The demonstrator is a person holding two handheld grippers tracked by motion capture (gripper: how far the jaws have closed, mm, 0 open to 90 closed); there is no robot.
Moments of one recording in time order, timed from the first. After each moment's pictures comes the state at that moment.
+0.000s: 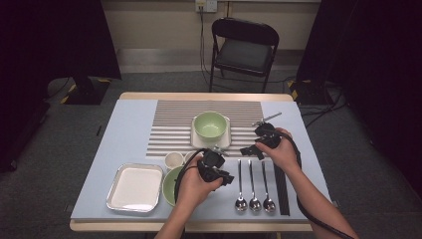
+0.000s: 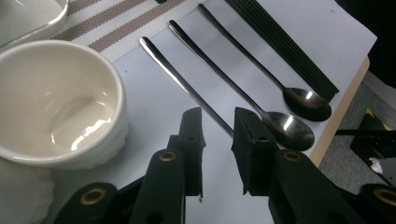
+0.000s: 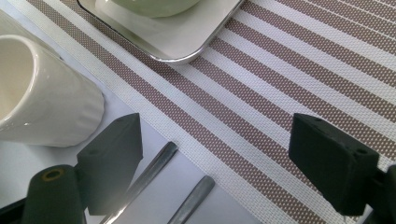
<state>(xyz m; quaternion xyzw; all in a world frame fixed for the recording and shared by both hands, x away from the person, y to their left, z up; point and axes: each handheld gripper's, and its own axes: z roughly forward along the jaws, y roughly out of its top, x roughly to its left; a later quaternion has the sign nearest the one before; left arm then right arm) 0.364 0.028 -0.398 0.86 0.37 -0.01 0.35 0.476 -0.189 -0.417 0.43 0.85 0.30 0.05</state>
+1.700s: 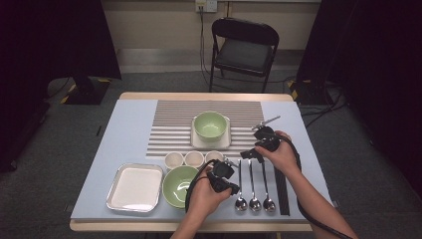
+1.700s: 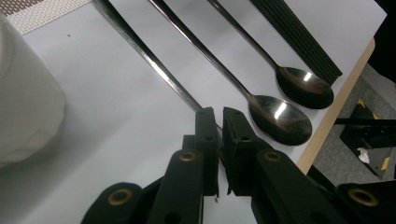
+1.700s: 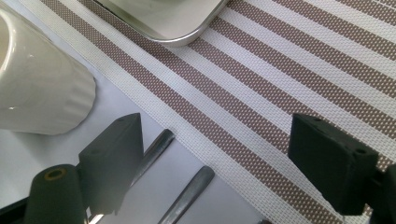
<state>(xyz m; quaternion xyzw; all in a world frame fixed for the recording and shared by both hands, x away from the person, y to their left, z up) 0.351 0.002 -0.428 0.87 0.38 -0.04 0.33 0.474 -0.190 -0.429 0.43 0.86 0.28 0.05</state>
